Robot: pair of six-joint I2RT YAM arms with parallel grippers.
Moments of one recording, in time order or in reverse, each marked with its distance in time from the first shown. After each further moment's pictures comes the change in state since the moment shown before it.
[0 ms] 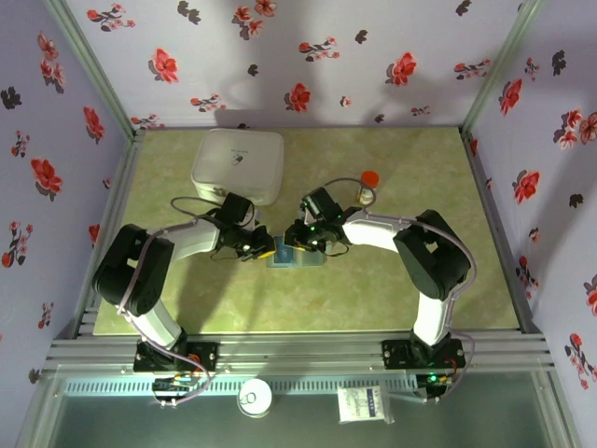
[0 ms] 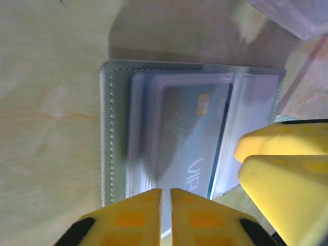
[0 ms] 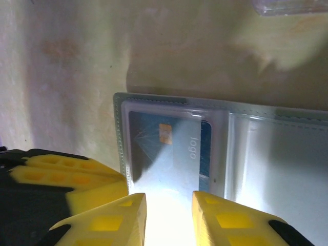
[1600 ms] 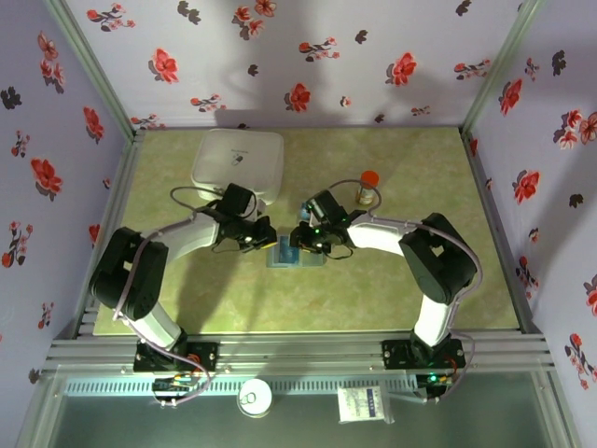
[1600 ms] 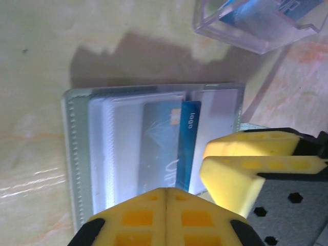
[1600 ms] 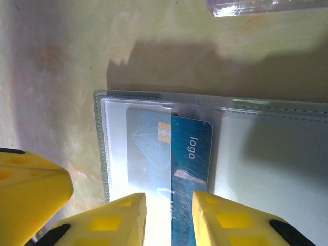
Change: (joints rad) left arm -0.020 -0.026 0.098 -0.069 -0.019 0.014; right arm -0.011 -0.047 -0.063 0.003 0.048 -0.007
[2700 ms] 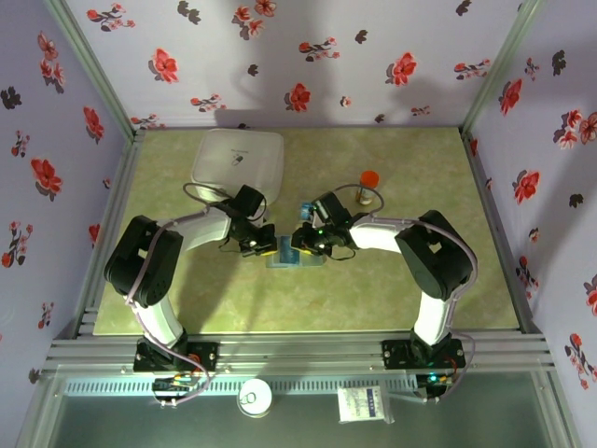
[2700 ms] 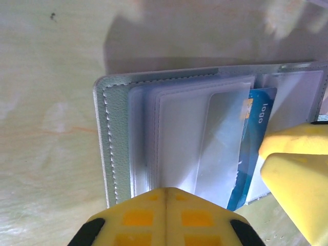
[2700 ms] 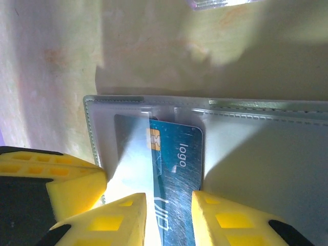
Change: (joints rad) left arm -0.029 0.100 0.080 -0.171 -0.103 0.077; right arm -0.035 0.017 -0.052 0.095 -0.075 0.038
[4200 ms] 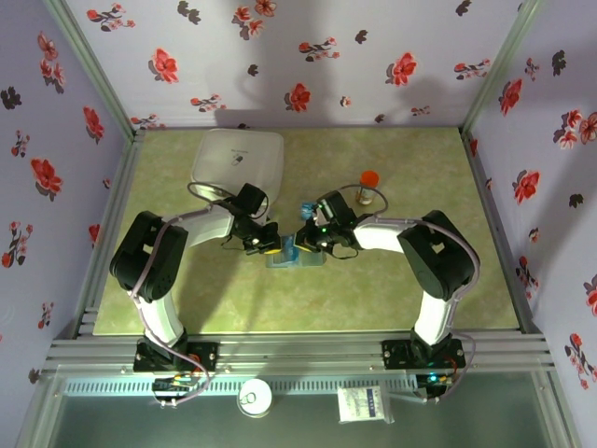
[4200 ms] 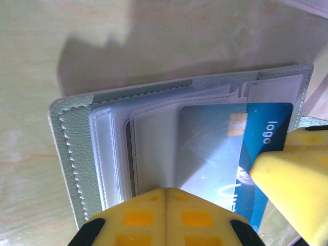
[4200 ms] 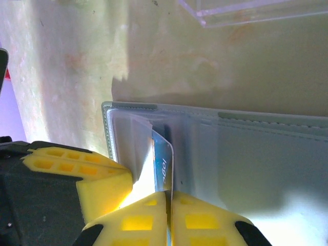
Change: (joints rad) left arm 0.004 0.046 0.022 0.036 0.059 0.011; right arm -0.031 -0.003 -0.024 0.065 -0.056 0.011
